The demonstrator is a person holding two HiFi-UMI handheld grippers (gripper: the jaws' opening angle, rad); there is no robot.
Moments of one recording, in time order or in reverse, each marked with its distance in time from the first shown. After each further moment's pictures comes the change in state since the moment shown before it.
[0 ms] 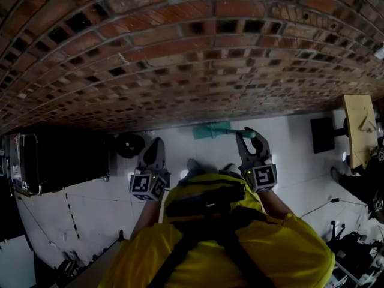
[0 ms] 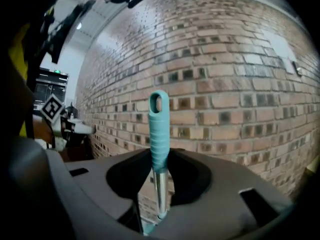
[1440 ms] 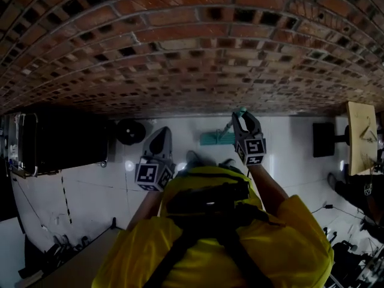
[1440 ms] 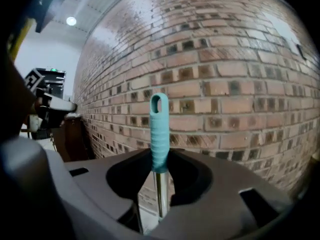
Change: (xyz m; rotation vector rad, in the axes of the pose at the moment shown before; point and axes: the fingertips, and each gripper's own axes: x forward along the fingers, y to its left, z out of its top) left arm -0.010 -0.014 -0.012 0.027 0.006 0.017; right arm 0.071 -0.009 -0.078 0.014 0.091 0.003
